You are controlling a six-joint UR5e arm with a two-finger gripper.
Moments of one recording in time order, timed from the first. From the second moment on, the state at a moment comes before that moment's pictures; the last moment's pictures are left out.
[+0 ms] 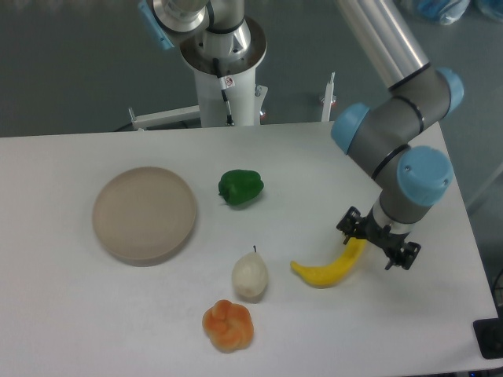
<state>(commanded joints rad) 2.45 -2.22 -1.43 -1.10 1.50 1.22</state>
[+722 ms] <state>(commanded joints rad) 2.42 -2.24 -1.46 -1.09 1.51 1.15</state>
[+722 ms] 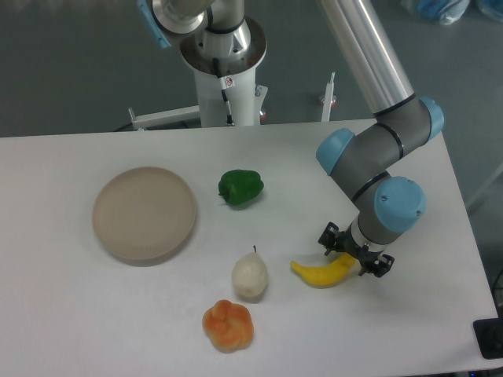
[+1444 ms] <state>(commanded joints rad) 2.43 -2.03 -1.44 -1.17 1.51 1.17</state>
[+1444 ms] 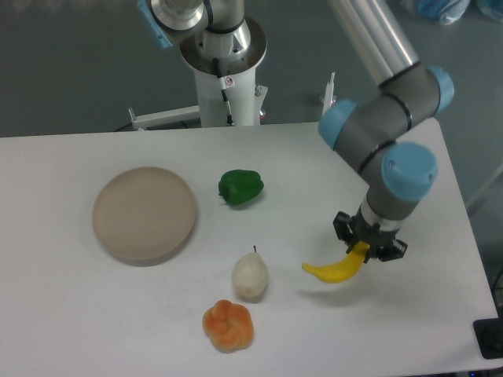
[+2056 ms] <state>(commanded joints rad) 2.46 -2.05 -1.38 -1.22 1.58 1.32</state>
